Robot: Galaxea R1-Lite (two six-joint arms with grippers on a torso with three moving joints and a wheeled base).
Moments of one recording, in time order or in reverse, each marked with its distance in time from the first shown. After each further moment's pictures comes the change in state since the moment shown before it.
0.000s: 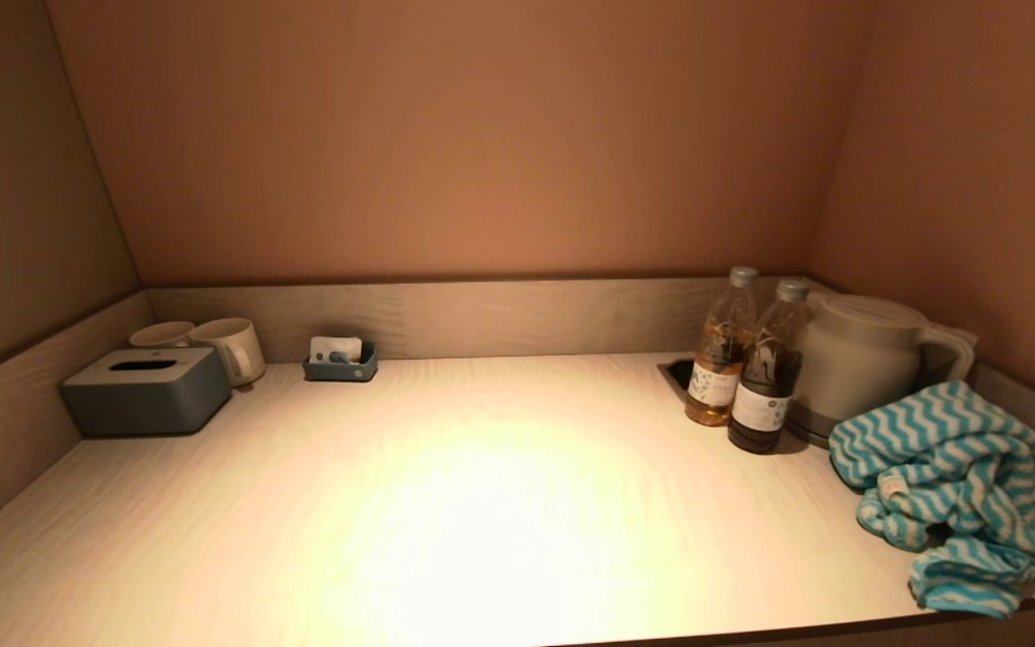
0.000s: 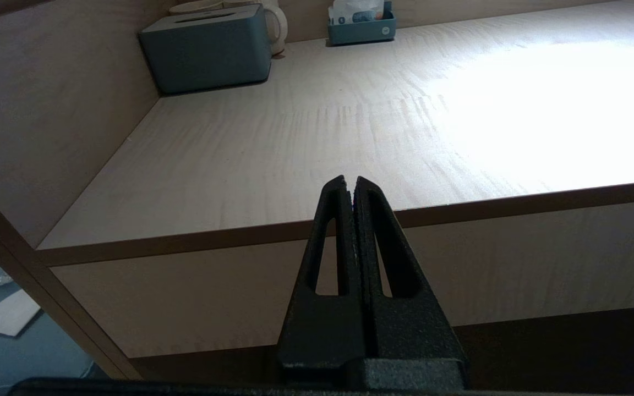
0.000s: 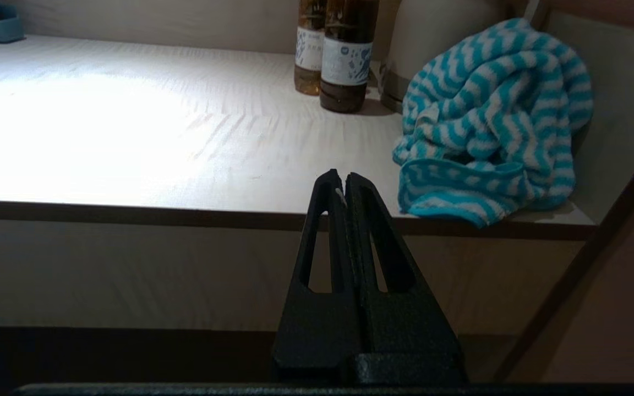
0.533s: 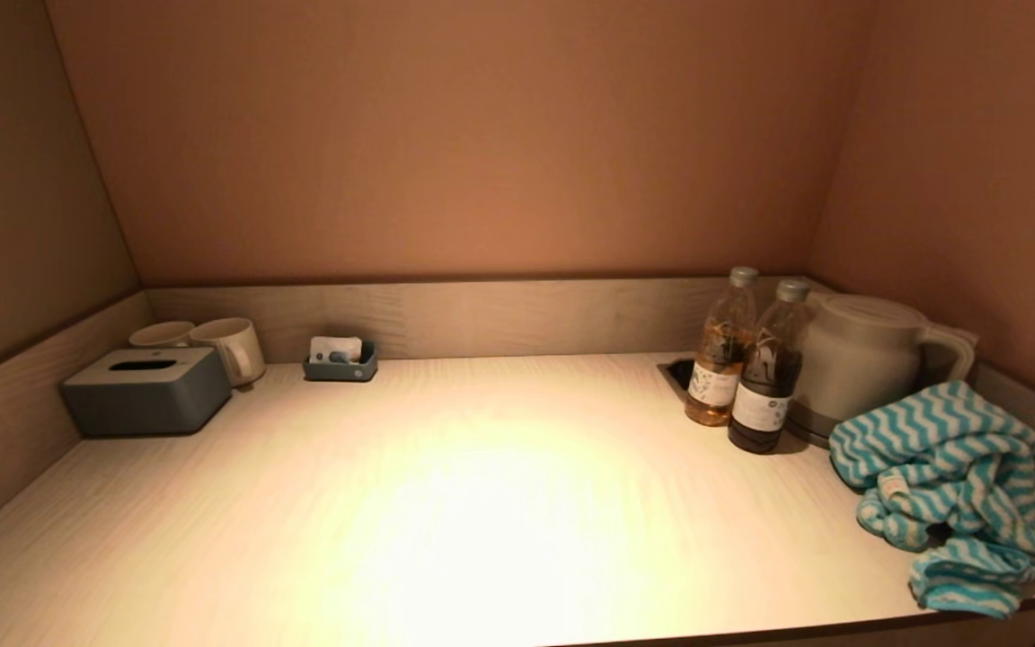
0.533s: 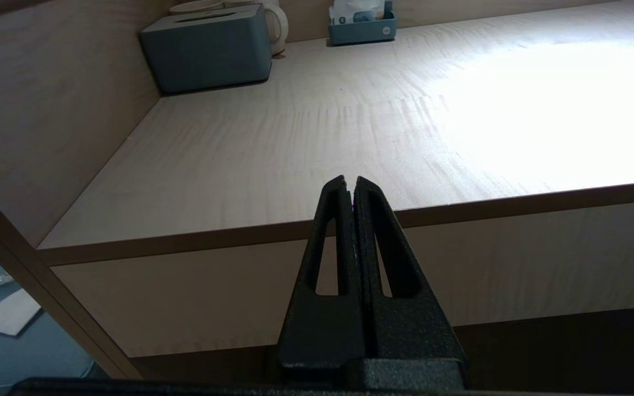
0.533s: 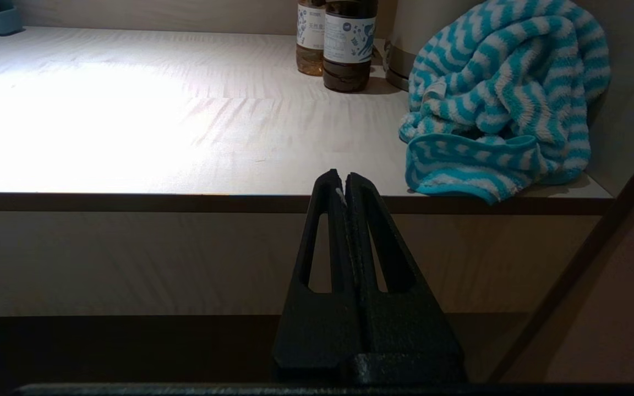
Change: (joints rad) left arm 0.000 0.000 0.000 0.000 0.000 0.000; right arm 0.000 0.000 -0.001 0.052 -0.003 0.044
